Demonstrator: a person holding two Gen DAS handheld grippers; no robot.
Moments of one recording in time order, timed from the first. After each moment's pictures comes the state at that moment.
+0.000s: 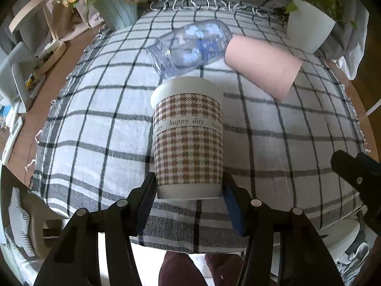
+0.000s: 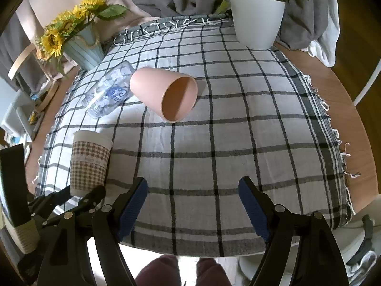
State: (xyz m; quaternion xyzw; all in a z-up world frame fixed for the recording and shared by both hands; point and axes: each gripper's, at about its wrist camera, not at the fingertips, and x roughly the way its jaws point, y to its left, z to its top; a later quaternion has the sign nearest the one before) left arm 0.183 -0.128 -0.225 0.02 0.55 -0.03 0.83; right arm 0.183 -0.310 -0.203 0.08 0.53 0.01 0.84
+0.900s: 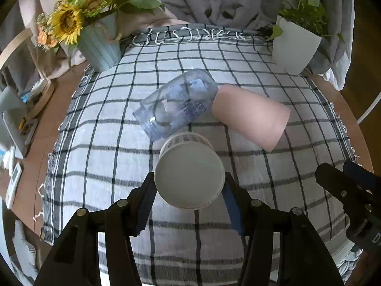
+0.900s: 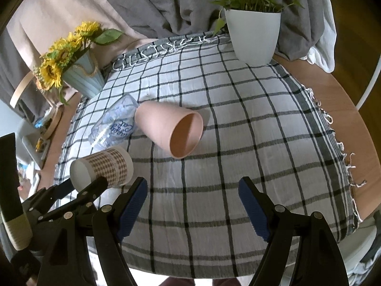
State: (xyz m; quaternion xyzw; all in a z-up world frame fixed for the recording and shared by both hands) left arm 0.238 -0.138 -0.186 0.05 0.50 -0.07 0.86; right arm 0.212 -0.311 -0.184 0.13 0.49 0.00 0.86
